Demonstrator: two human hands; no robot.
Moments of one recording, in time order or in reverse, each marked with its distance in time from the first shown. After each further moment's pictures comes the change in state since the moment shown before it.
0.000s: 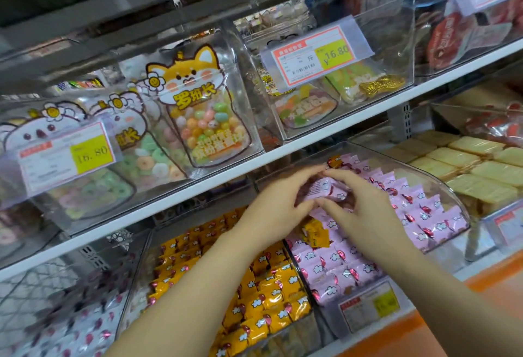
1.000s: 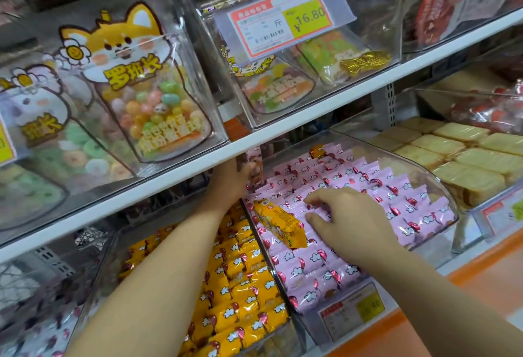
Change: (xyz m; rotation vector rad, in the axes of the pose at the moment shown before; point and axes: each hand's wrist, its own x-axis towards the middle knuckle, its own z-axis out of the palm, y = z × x) left_hand 0.047 -0.082 0.022 -0.112 0.230 -0.408; right_hand 0.001 0.022 0.000 -0.565 -0.198 0.075
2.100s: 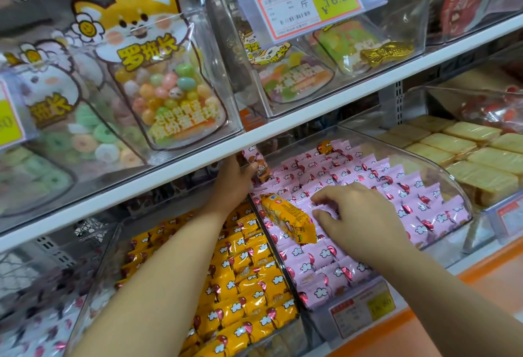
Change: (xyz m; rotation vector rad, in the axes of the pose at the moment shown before) left_hand -0.014 -0.007 0.001 -0.220 -0.051 -0.099; right_hand 0.000 -0.001 0.005 -0.033 0.018 -0.008
